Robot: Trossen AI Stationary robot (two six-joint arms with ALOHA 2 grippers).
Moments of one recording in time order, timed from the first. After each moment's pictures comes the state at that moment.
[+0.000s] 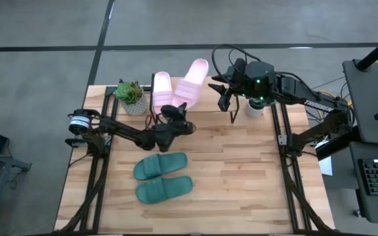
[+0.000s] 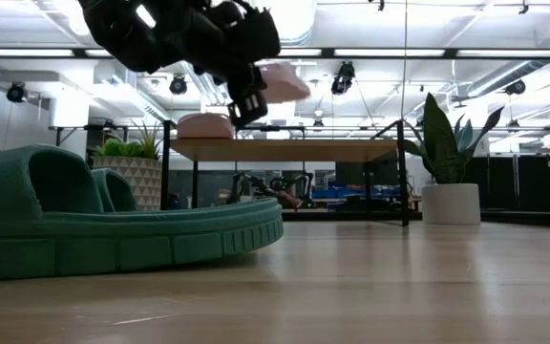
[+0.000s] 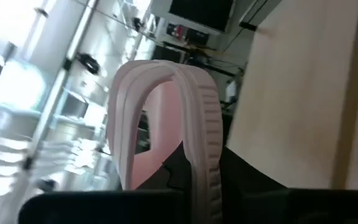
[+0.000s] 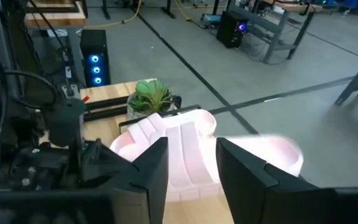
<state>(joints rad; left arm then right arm) -0.05 1.72 0.89 0.98 -1.16 1.30 -0.21 1.37 1.61 -0.57 0.23 -0.04</state>
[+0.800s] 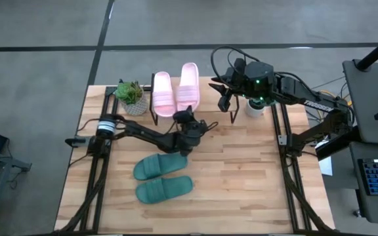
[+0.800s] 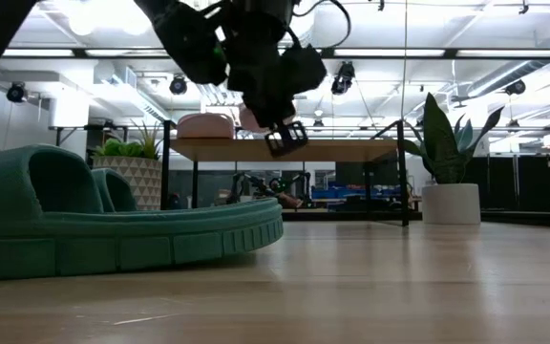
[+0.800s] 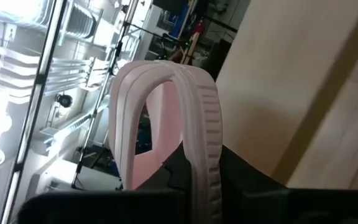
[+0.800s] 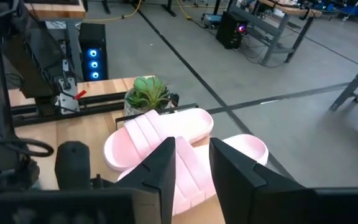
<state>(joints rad) -0.05 2.03 1.25 0.67 -1.53 0.98 -0.21 1.37 1.61 -0.58 0.24 -0.08</state>
